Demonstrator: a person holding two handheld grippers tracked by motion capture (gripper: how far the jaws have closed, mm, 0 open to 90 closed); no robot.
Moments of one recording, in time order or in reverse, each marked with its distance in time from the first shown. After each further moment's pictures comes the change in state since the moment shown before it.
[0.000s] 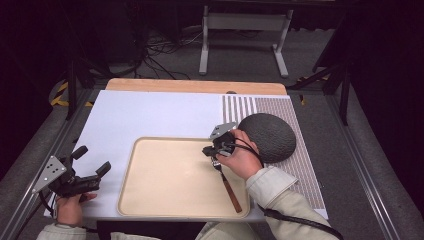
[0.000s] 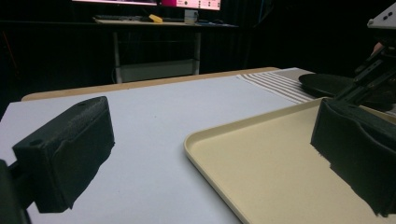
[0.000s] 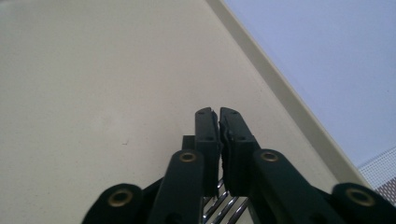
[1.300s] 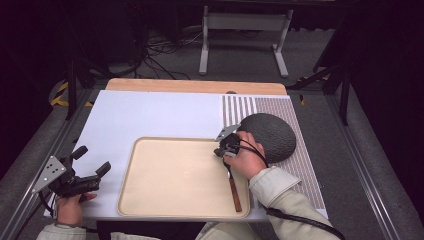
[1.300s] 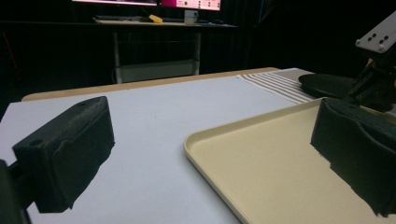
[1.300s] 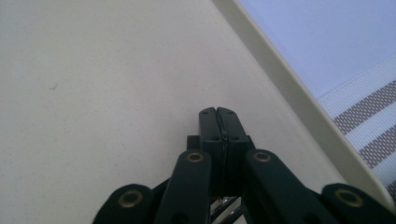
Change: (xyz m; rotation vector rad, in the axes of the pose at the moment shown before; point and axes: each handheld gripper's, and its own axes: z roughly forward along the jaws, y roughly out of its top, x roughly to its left) left arm 0.000 0.000 0.000 0.001 -0.001 0.000; right arm -0.017 -0.023 0.002 0.130 -0.106 0.028
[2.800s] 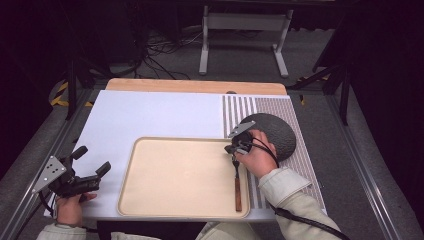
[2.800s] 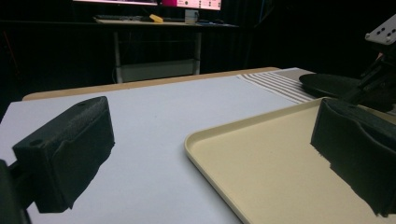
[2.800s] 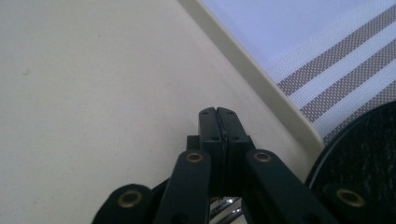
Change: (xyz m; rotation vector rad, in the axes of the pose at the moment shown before) left arm 0.000 0.000 0.000 0.001 0.004 0.003; right arm -0.017 -0.018 -0.022 -0.028 -0.041 0.078
